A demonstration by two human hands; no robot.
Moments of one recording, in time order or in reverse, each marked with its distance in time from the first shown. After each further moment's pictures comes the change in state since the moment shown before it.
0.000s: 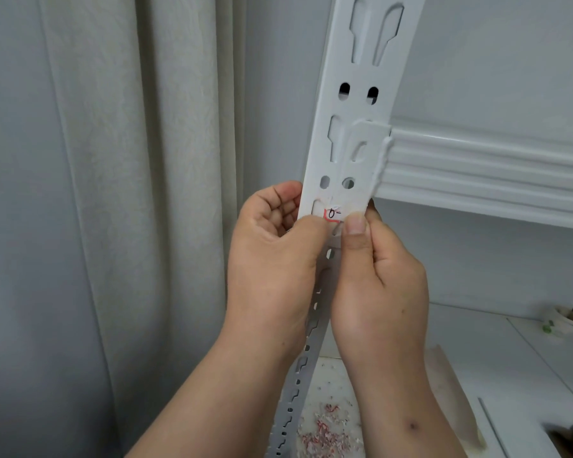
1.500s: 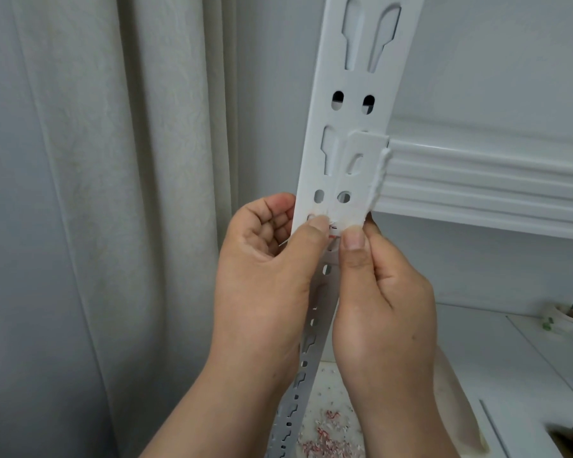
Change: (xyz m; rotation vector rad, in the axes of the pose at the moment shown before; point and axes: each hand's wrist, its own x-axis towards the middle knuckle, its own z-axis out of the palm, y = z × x) left_hand 0.002 -0.001 -0.002 0.013 0.002 0.038; right_hand 0.000 0.001 -0.005 0.070 -0.023 -0.005
